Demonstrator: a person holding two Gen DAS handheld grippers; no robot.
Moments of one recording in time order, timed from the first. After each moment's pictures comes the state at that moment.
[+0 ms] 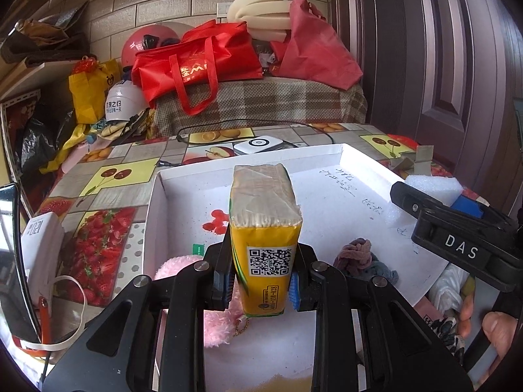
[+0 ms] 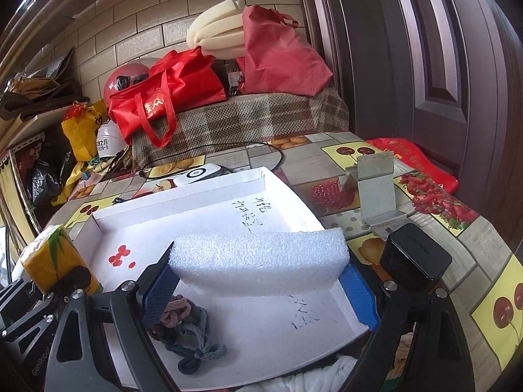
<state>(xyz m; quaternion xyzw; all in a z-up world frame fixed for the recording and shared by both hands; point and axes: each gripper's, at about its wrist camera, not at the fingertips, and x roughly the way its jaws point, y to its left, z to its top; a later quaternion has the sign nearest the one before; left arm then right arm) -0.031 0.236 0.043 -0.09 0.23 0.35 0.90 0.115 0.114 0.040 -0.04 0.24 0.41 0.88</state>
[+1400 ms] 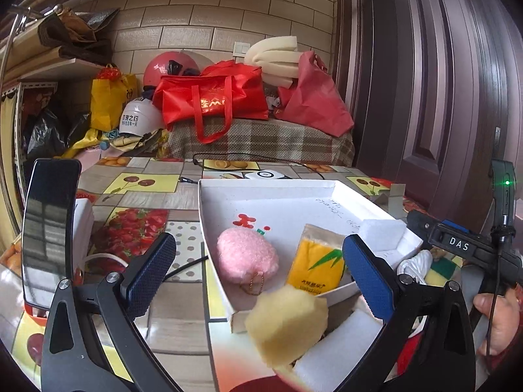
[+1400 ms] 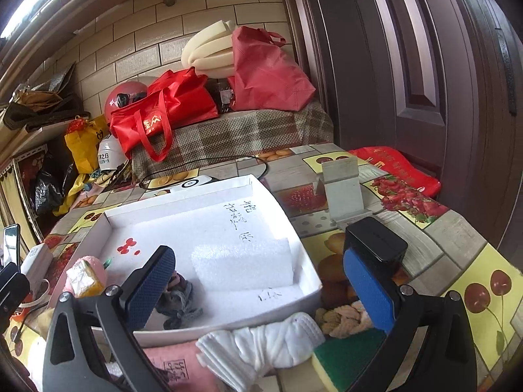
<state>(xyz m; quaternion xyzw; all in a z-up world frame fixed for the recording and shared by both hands) -0.140 0.218 0.053 -0.13 0.12 0.33 0.93 0.103 0.058 0.047 -0.02 0.21 0.41 0.89</state>
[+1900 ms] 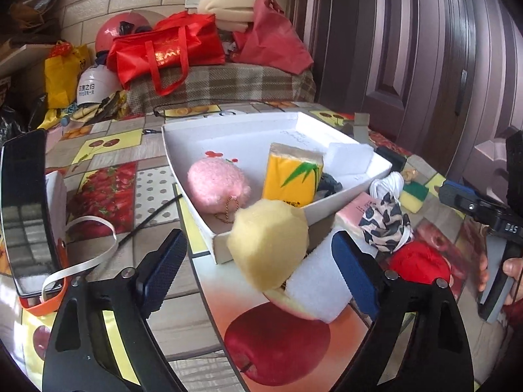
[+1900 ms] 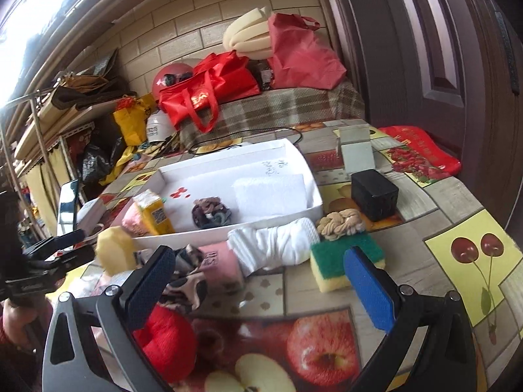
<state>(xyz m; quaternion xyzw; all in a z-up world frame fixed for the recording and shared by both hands) -0.134 0.202 0.033 -0.11 0.26 0.22 0.93 0.063 -0.009 0.039 -0.04 0.24 0.51 0.82</state>
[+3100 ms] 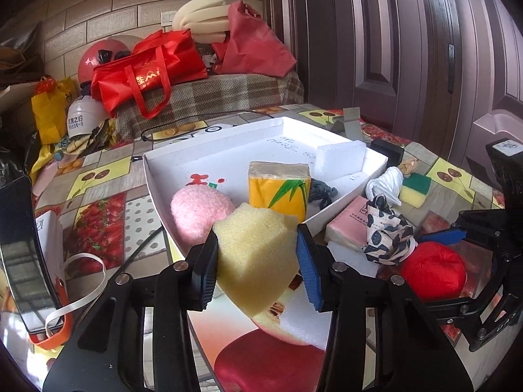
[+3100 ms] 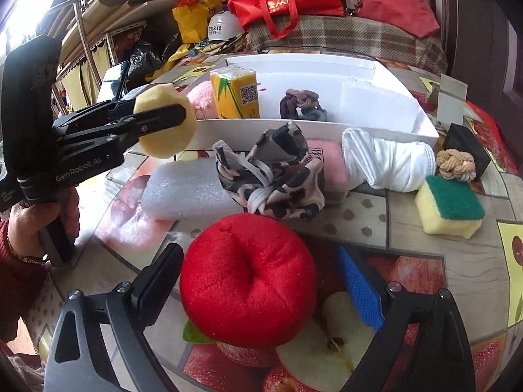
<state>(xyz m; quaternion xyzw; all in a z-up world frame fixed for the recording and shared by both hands) -0.114 0.192 0.039 -0.05 0.25 0.22 0.94 0.019 0.044 0.000 -0.21 0.35 0.58 0.71</state>
